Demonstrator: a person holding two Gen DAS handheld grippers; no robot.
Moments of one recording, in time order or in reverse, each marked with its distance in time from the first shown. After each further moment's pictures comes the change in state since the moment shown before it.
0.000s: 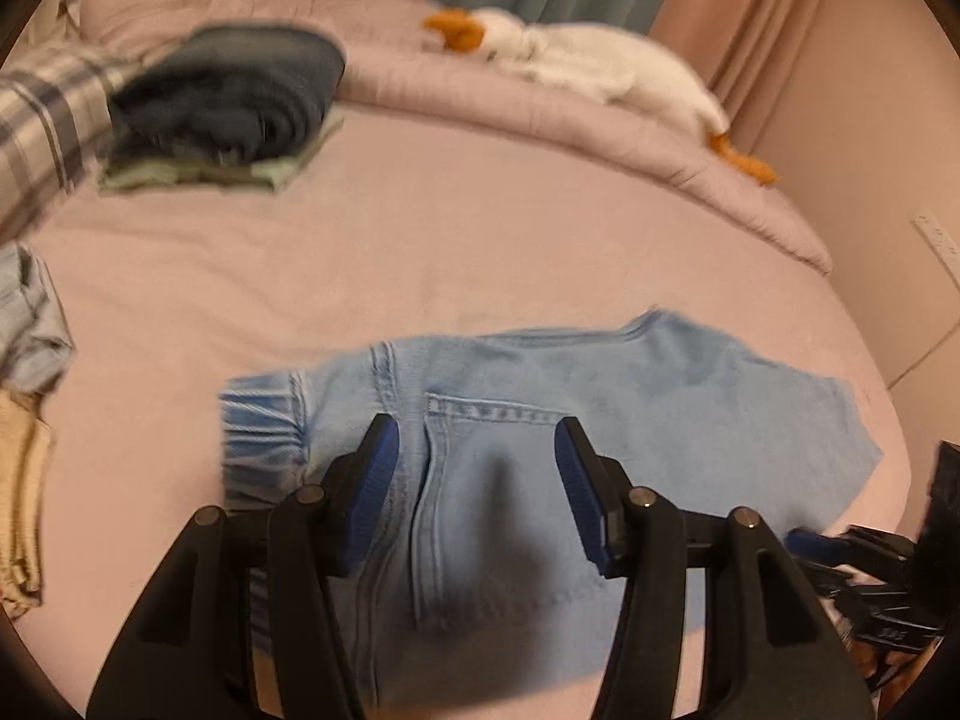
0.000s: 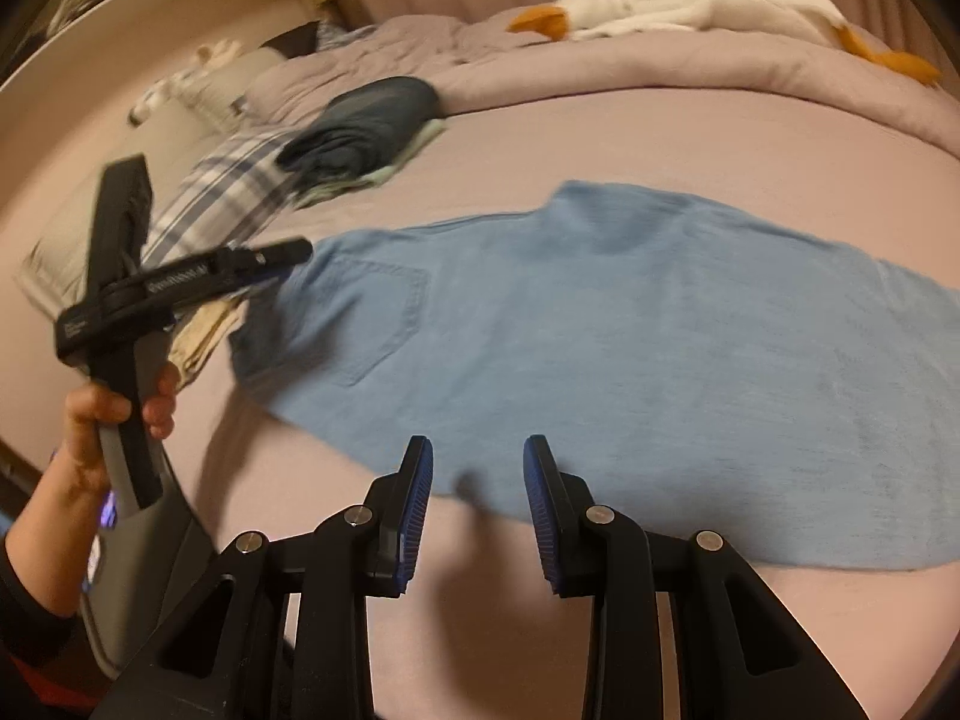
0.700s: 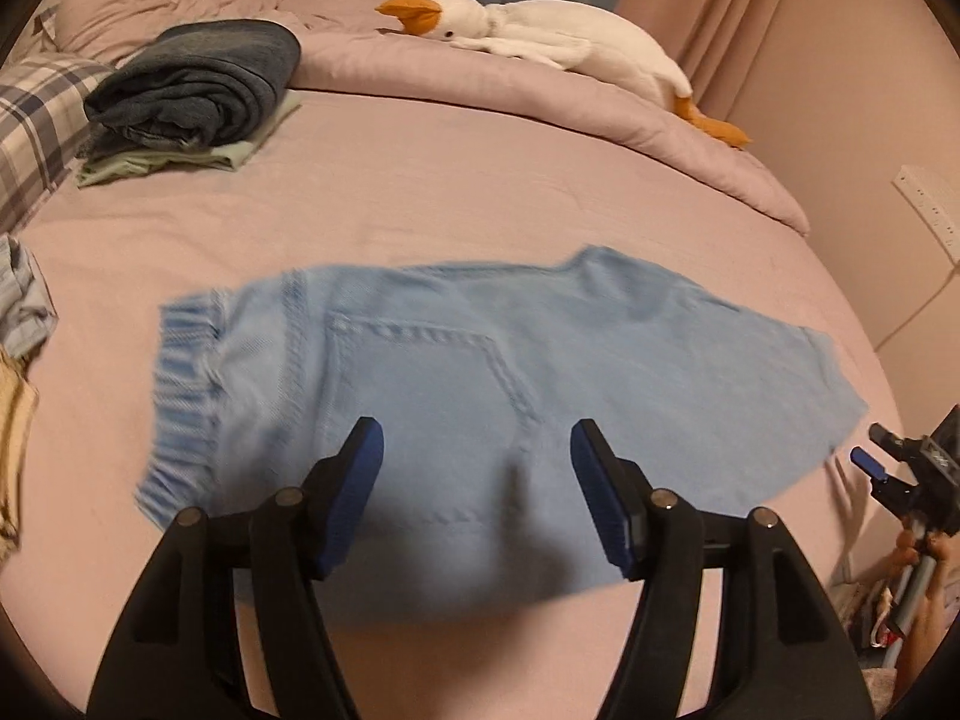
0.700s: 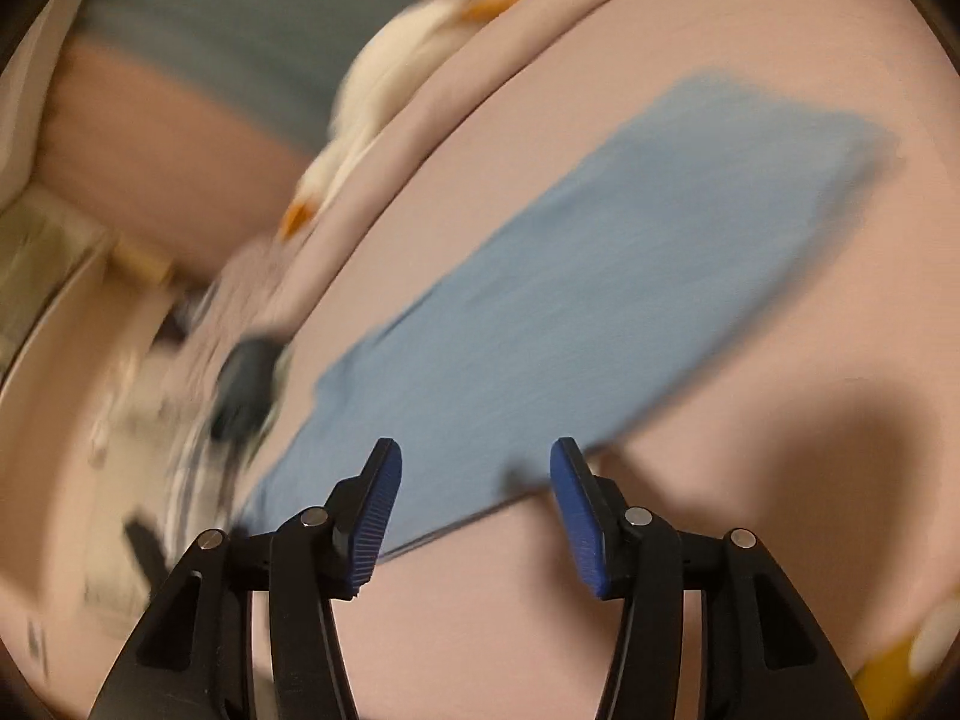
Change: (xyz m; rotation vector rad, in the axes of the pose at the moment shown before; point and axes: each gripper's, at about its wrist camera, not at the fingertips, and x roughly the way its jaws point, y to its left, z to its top) left arm -0.016 -0.051 -0.034 0.053 0.022 -0.040; right arm -0.139 -0.190 -0.085 0.712 -0.321 -0.047
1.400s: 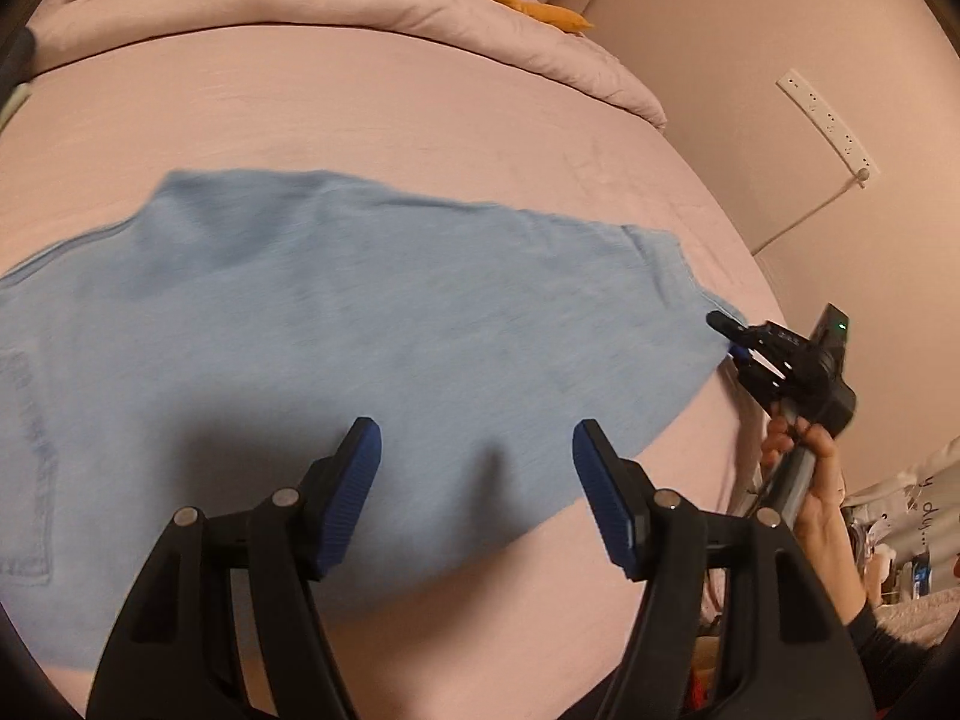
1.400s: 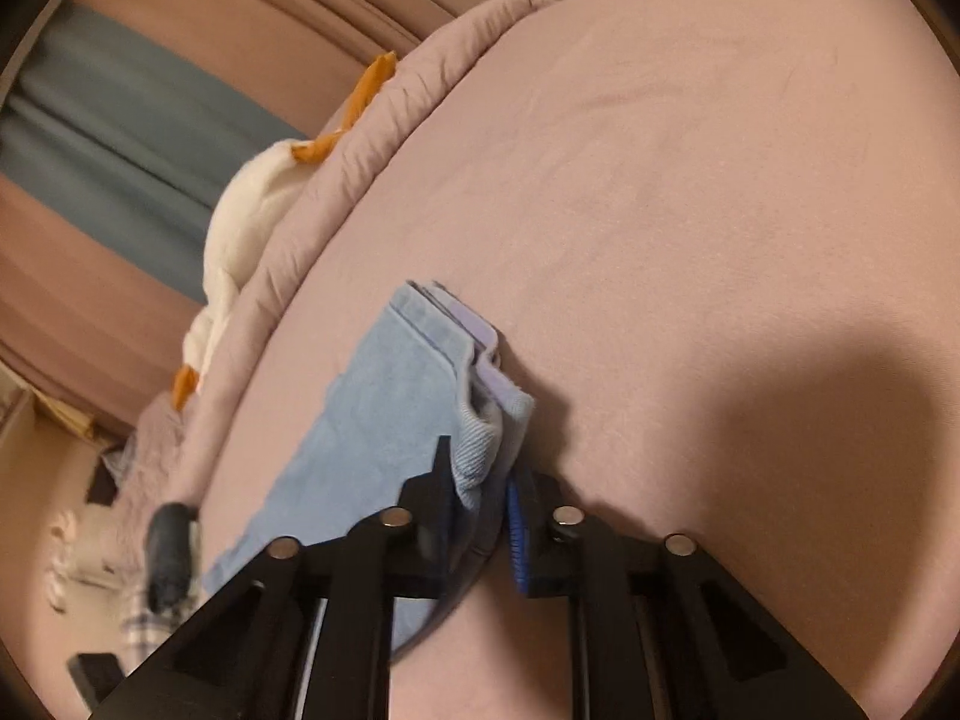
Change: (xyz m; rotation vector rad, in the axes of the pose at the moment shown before) left arm 0.094 -0.183 0.015 0.134 0.236 -0.330; right arm -0.010 -0.107 0.080 0.165 -0.193 -0.129
